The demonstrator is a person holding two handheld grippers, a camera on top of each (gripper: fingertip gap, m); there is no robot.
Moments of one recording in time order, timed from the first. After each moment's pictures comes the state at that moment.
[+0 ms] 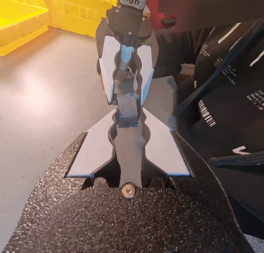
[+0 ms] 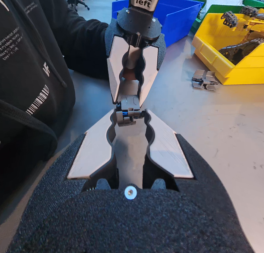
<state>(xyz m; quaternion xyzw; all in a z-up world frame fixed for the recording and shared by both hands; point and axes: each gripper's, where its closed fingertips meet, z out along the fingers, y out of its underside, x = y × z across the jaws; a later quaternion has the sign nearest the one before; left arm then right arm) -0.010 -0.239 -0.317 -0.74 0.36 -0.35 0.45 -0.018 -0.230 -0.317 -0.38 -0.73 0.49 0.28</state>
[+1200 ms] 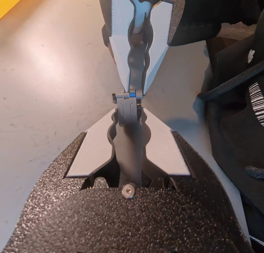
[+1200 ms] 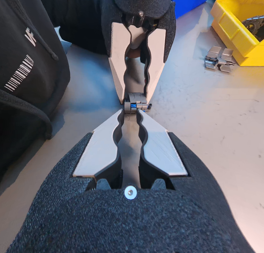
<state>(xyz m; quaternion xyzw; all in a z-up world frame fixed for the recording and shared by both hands) -0.011 -0.231 -0.354 -0.81 0.38 -0.23 0.38 -0.005 -0.226 -0.341 -0.38 -0.78 0.43 0.24</state>
